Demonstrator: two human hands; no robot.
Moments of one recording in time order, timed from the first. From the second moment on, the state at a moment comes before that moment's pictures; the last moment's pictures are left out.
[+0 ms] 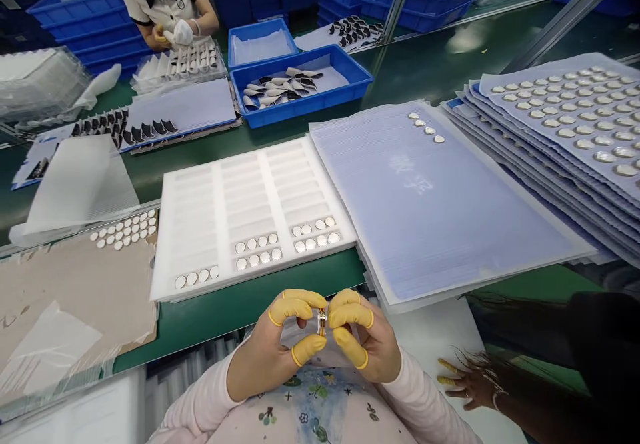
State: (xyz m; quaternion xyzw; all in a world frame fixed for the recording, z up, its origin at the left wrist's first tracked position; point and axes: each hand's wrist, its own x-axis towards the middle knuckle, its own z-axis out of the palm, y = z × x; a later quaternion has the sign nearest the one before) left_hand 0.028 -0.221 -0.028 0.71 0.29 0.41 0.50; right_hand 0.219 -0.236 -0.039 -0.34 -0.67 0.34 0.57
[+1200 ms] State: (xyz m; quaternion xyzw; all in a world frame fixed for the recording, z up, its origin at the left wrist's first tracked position) left_hand 0.041 -0.210 -0.024 0.80 0.23 0.45 0.32; right_hand 0.219 -0.231 -0.048 -0.40 -0.64 0.42 0.50
